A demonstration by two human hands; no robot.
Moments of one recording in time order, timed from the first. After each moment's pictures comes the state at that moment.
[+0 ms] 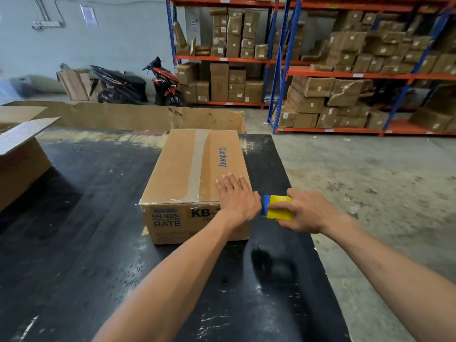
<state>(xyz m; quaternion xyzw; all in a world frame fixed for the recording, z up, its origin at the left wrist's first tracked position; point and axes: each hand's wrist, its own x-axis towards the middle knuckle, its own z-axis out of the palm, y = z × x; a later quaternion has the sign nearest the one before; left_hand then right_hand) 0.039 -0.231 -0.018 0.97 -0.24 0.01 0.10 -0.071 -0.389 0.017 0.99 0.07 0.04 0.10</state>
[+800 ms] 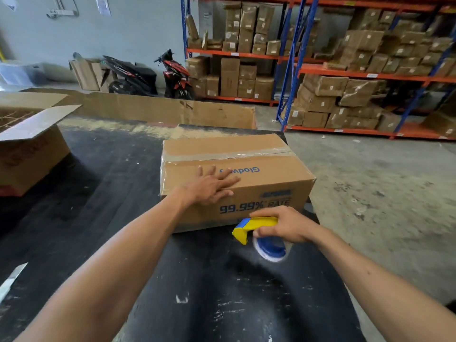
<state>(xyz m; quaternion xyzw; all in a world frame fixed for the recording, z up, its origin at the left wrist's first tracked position) 0.107 -0.096 0.000 0.90 -0.44 -0.03 -0.03 -0.062 -0.315 -0.011 0.94 0.00 -0.09 -0.32</state>
